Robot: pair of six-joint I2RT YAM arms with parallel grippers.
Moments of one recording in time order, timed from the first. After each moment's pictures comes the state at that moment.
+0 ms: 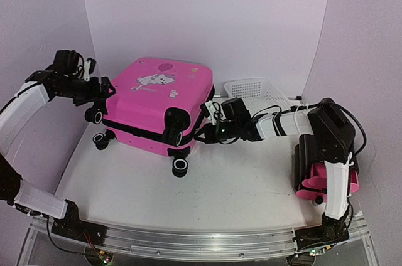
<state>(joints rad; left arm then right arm) -0.19 1.30 1.34 -0.73 0.18 -0.26 0.72 2.04 1.29 0.15 -0.42 0.41</state>
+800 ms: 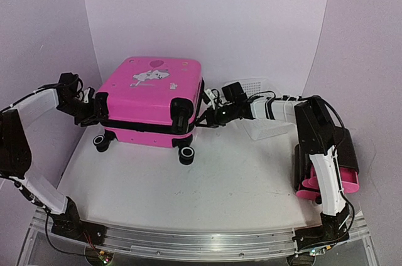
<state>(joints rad) 0.06 1.53 1.24 -0.72 0.40 -0.20 0.60 2.28 1.72 -0.13 -0.67 0.31</state>
